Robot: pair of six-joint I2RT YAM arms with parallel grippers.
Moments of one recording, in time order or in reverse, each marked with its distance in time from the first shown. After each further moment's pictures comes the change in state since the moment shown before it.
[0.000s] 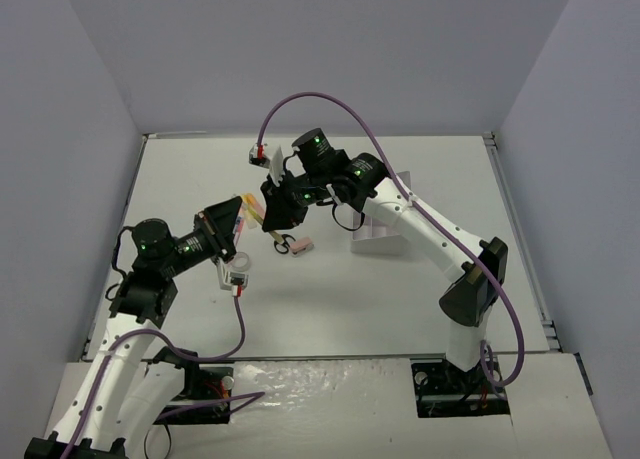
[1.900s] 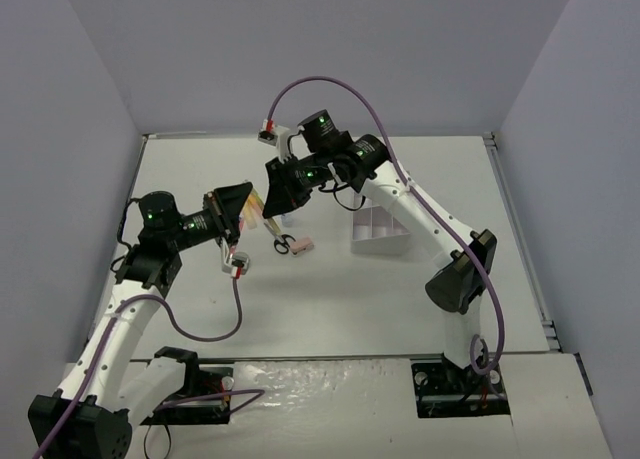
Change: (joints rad) left arm -0.001 0.207 0.135 0.011 0.137 0.007; right arm -0.078 0.114 0.197 -0.104 -0.096 0.199
